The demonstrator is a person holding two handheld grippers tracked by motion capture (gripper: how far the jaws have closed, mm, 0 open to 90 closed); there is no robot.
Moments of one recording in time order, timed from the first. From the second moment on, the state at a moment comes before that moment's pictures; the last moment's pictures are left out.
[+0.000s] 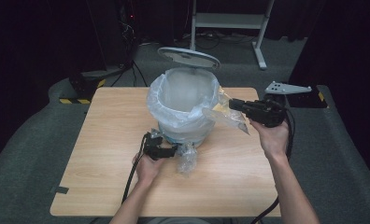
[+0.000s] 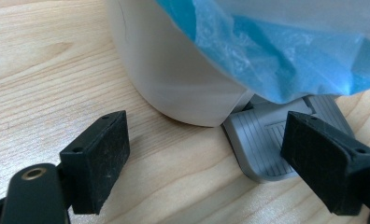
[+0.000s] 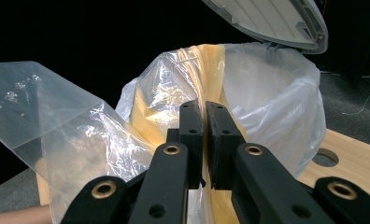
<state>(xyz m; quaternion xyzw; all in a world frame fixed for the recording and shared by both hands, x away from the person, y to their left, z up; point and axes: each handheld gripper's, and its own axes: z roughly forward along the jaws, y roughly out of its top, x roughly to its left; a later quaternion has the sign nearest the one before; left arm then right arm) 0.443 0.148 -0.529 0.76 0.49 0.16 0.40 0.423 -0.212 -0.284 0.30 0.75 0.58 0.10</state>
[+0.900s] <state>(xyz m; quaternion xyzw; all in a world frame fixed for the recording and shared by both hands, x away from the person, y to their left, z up) 0.442 0.148 -0.529 0.76 0.49 0.16 0.40 0.445 -0.193 -0.268 0.30 0.75 0.58 0.10</state>
